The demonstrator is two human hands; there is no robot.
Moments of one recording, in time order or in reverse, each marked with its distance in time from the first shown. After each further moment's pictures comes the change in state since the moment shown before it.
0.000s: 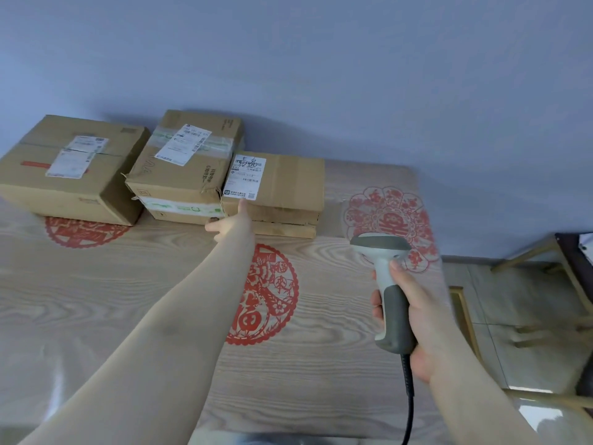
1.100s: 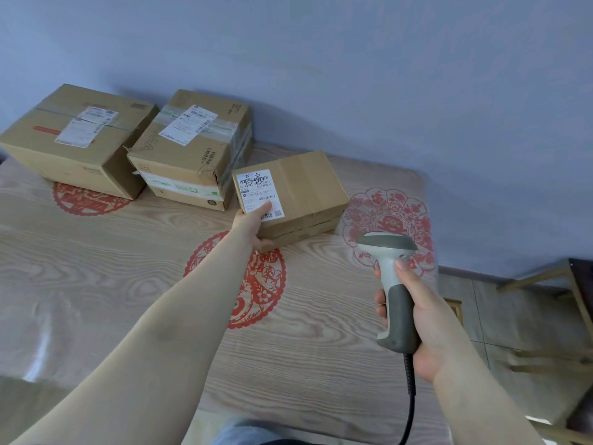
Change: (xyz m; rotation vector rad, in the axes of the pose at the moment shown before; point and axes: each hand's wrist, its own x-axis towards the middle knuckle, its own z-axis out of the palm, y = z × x) left_hand -0.126 0.005 -0.062 -1.884 -0.596 -0.257; right_hand 0.016 -0.020 -0.045 -0.061 -0.053 0.047
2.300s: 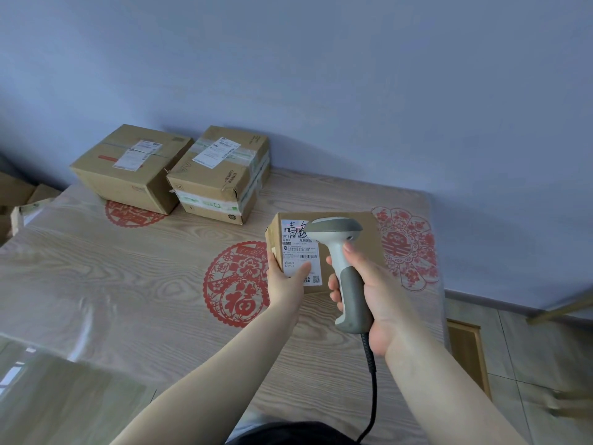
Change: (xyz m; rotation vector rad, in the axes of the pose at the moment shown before) left_hand -0.107 -0.124 0.005 0.117 0.041 0.475; right_hand -0.032 -0.003 0.028 0.006 -0.282 -0.097
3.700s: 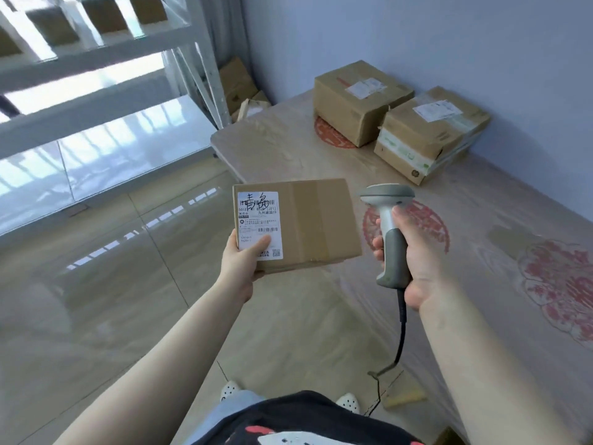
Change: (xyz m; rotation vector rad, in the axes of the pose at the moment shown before) left_hand -0.180 -0.041 -0.339 -0.333 0.558 -0.100; right_hand -0.067 0.124 0.137 -0.335 -0.357 0.026
